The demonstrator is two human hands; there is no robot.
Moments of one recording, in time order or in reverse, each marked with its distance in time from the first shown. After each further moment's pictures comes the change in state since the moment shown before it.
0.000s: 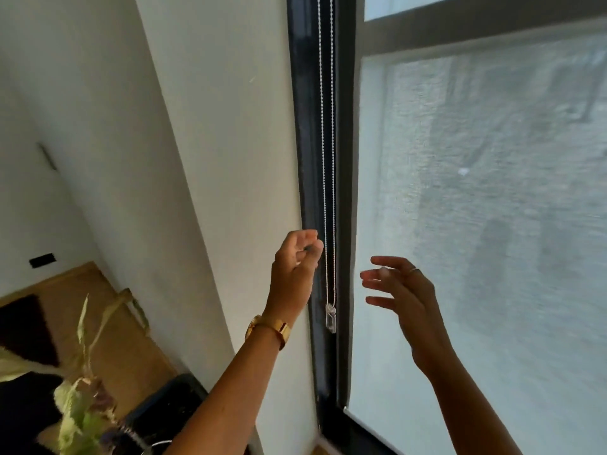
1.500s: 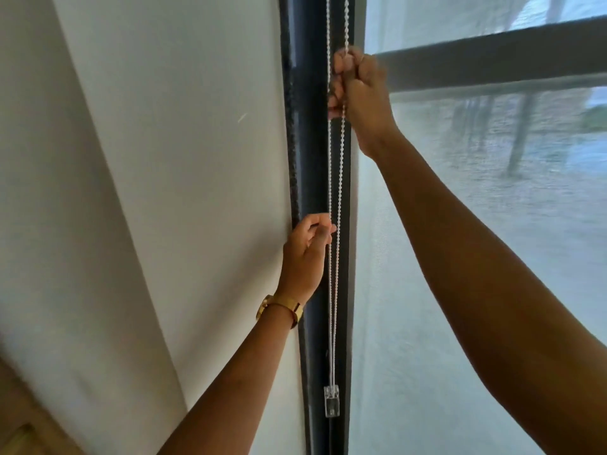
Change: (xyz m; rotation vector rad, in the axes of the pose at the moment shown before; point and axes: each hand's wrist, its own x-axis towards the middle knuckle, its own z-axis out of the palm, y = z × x) left_hand 0.186 -0.004 0.014 -0.136 -0.232 0.180; right_hand 0.302 -0.181 0.102 -0.219 0.064 -0.738
